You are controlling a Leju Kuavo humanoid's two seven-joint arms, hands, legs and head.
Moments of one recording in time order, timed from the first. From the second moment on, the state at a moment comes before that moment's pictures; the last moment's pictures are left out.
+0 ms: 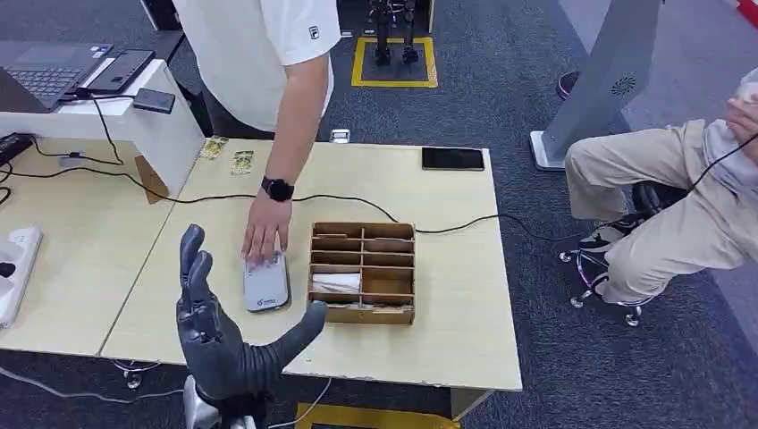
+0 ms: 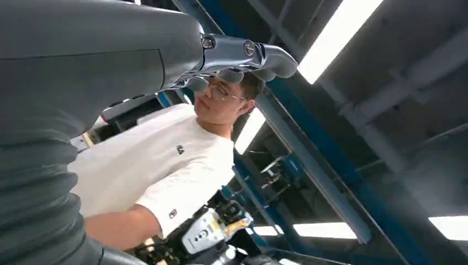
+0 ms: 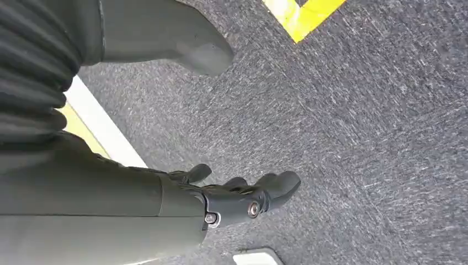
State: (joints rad) left arm 0.11 -0.20 -0.45 -1.93 -0.77 0.70 -0.70; right arm -0.03 0.32 -1.54 -0.57 1.20 -0.37 -0.12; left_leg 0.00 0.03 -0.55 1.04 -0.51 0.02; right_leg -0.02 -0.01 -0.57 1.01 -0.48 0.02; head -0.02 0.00
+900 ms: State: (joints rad) left arm 0.03 -0.23 -0.25 -1.49 -1.11 0.70 -0.19; right arm -0.03 0.32 -1.52 -0.58 1.22 -0.33 -0.10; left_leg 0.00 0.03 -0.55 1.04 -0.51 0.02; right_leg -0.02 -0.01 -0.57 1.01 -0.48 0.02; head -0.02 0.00
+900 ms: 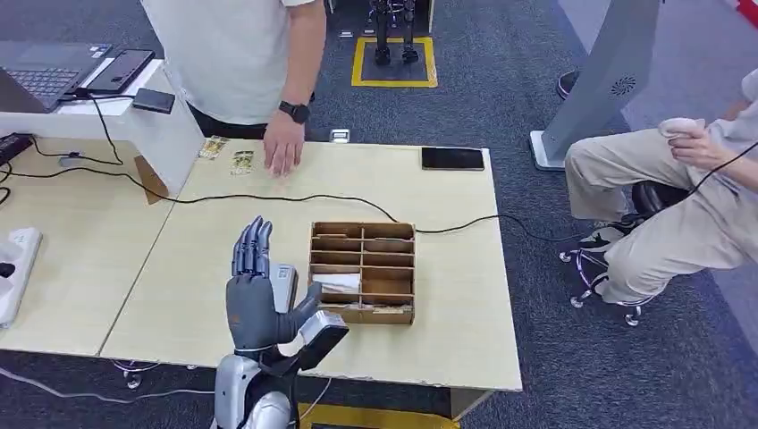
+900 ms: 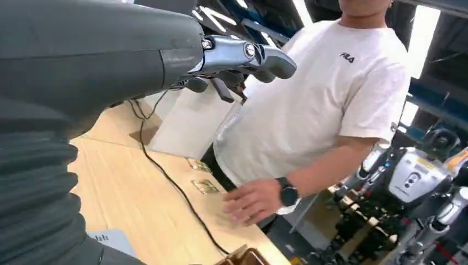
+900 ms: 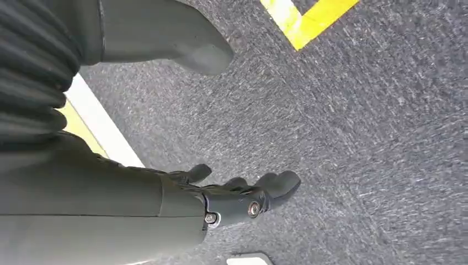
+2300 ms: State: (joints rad) left arm 0.11 -0.09 -0.40 -1.57 -0.38 0.60 -0.61; right arm -0.03 0.32 -1.51 -0.57 1.20 -0.35 -0.15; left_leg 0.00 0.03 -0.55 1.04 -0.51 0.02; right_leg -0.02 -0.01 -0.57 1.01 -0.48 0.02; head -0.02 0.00
